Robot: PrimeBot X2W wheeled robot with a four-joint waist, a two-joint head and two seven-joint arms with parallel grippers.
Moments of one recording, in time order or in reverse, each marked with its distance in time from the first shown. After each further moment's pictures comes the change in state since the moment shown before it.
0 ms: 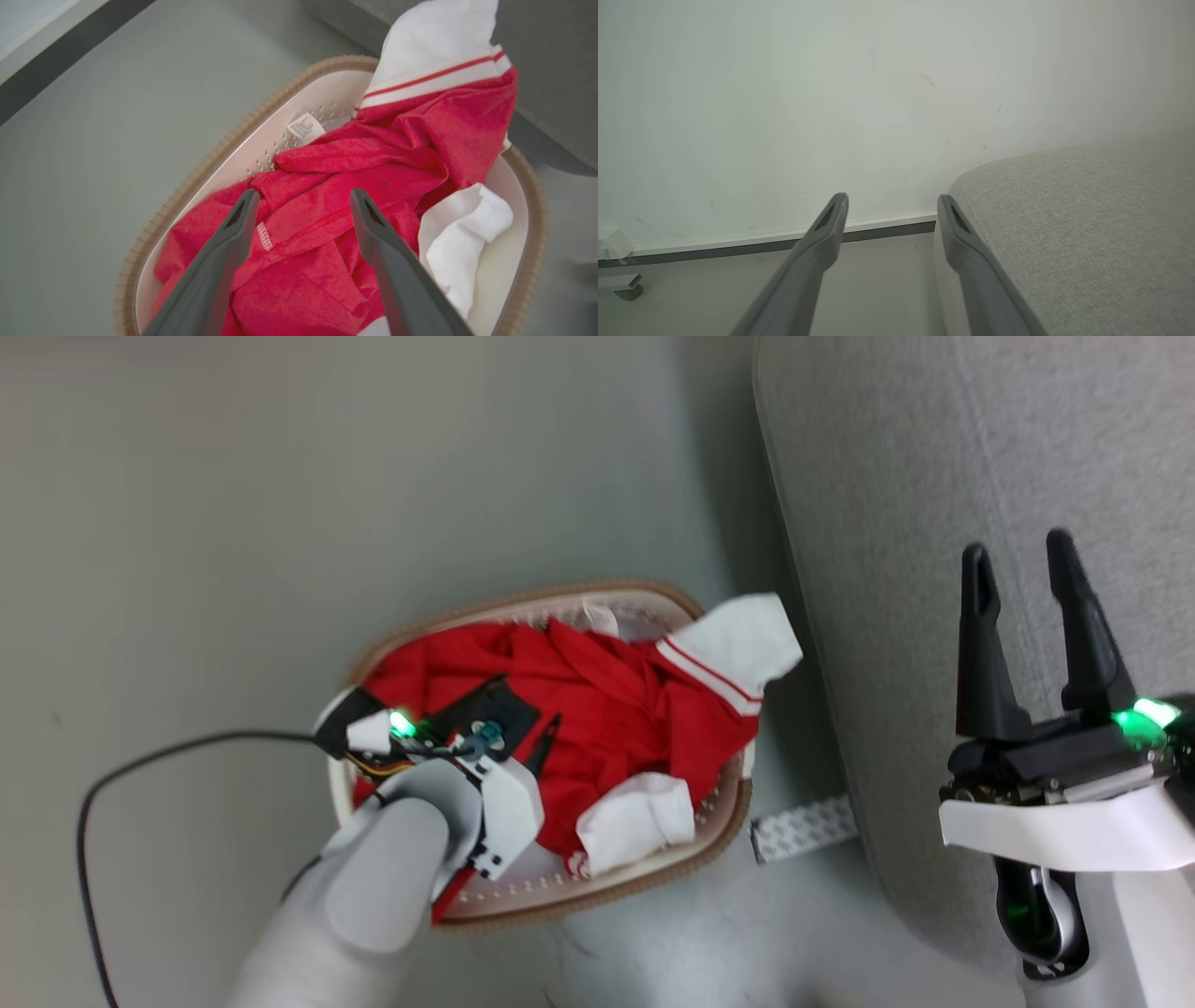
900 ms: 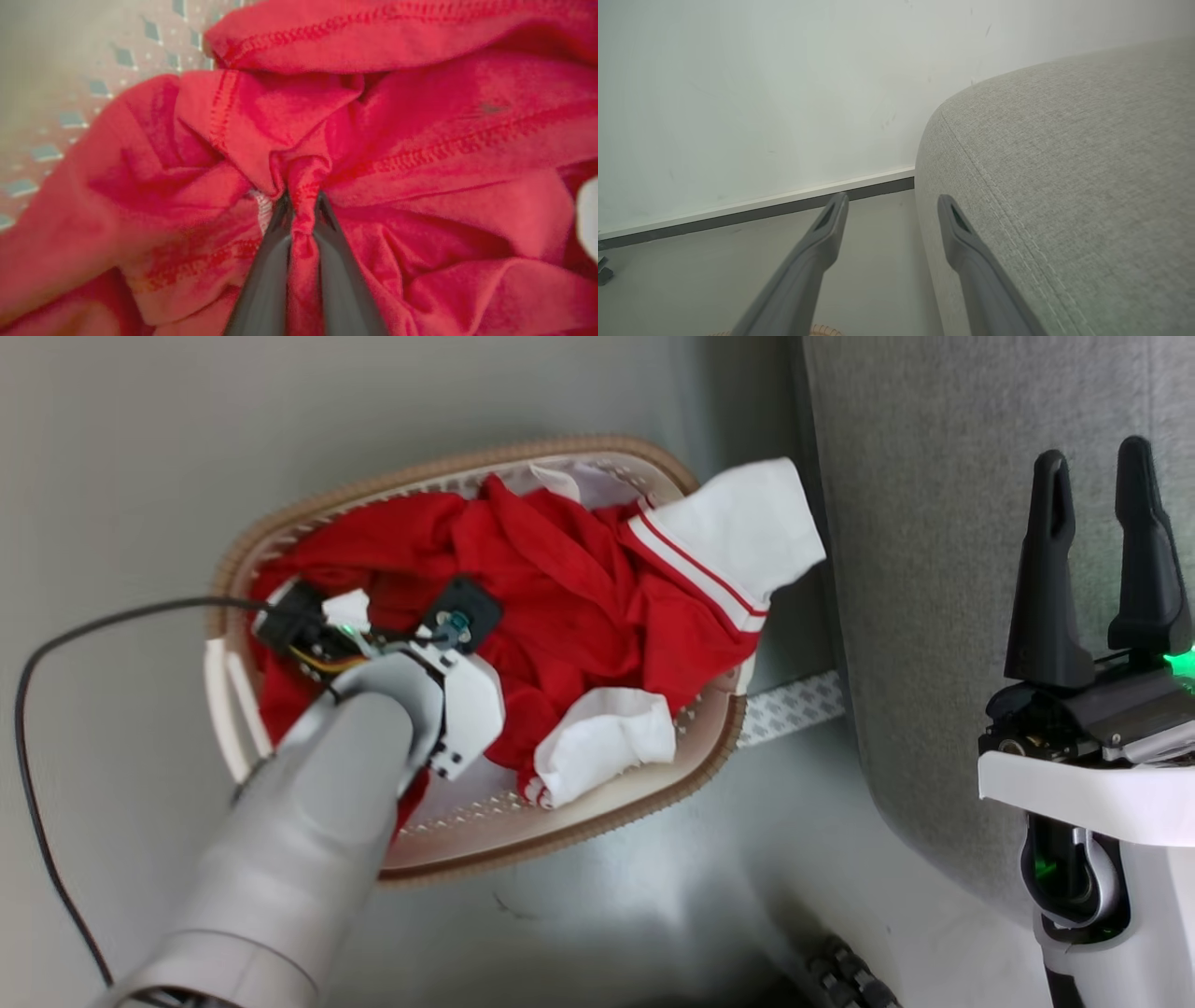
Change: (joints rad) left arm -0.260 0.040 -0.064 0.218 0.003 0.023 0.016; right arm -0.083 0.000 -0.003 -0.105 0.109 0.000 0.000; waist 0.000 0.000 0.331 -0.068
